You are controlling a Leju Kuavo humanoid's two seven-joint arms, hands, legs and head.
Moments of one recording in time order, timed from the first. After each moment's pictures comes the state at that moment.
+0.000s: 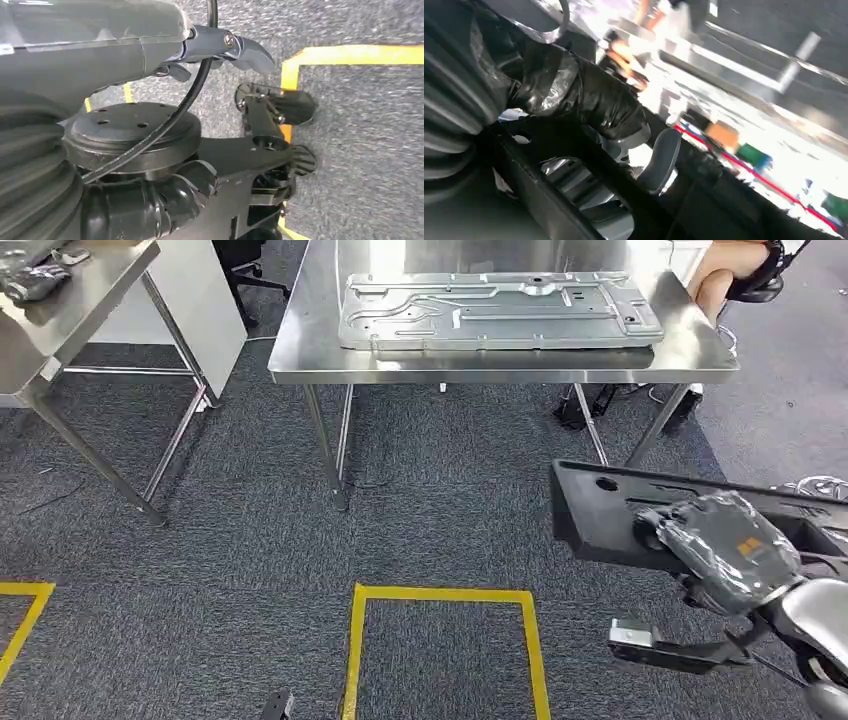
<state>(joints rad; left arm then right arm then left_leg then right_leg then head) -0.07 -0.01 -0.77 -0.13 0.89 0.26 -0.18 -0.50 -0.95 0.60 -1.81 0.97 0.28 -0.15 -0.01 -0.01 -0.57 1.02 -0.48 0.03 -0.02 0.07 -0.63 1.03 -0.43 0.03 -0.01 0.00</state>
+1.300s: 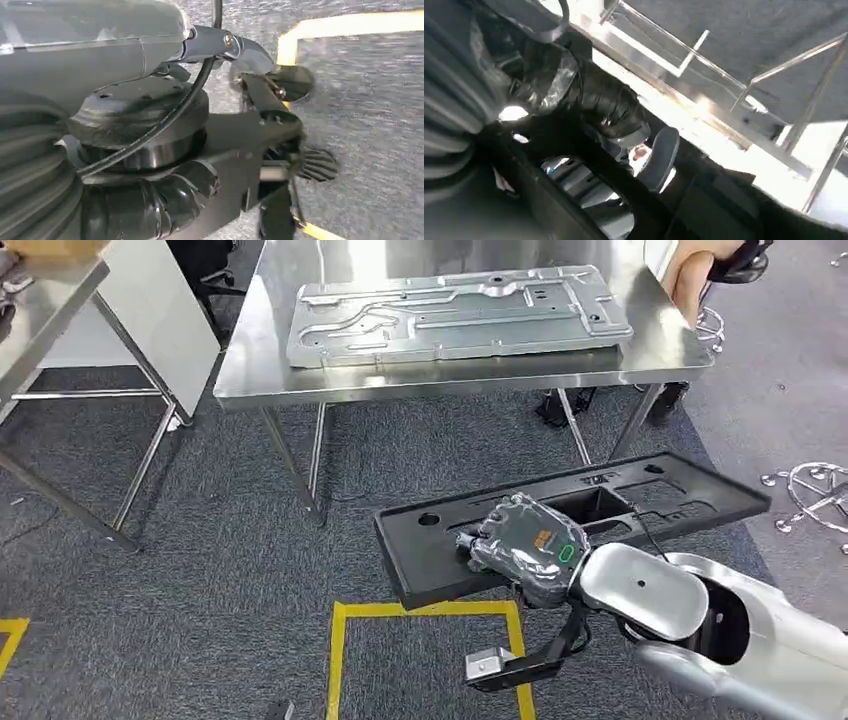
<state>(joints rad) -0.06 -0.01 -0.78 -0.13 0.94 0.25 -0.16 -1.04 -0.63 1.31 -1.66 0.79 0.29 -0.08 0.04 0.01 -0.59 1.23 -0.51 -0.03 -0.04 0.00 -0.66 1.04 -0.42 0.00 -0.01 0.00</state>
